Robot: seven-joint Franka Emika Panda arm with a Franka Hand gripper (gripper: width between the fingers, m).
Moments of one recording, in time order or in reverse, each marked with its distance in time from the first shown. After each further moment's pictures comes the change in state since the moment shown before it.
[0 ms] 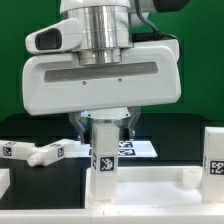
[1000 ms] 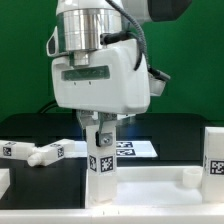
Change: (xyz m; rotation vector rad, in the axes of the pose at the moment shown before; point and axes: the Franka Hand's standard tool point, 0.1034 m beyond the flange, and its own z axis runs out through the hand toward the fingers) arm -0.003 0.014 0.002 0.006 0.077 1.072
